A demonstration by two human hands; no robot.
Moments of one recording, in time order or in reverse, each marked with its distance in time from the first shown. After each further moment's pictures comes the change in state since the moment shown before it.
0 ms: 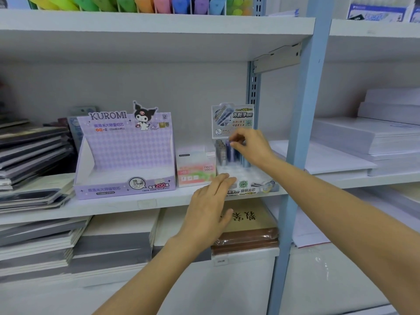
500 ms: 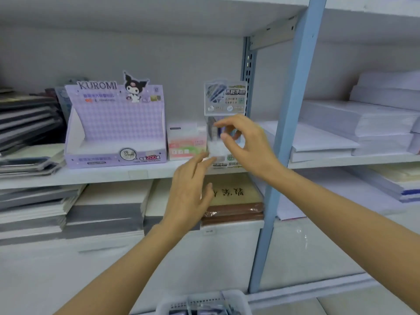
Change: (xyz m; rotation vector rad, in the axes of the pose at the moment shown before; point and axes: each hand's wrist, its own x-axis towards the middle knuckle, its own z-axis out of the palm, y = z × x) left_hand -0.031 0.006 0.005 -0.064 0.248 -0.041; right_hand -0.095 -0.043 -0.027 0.232 0.108 -0.313
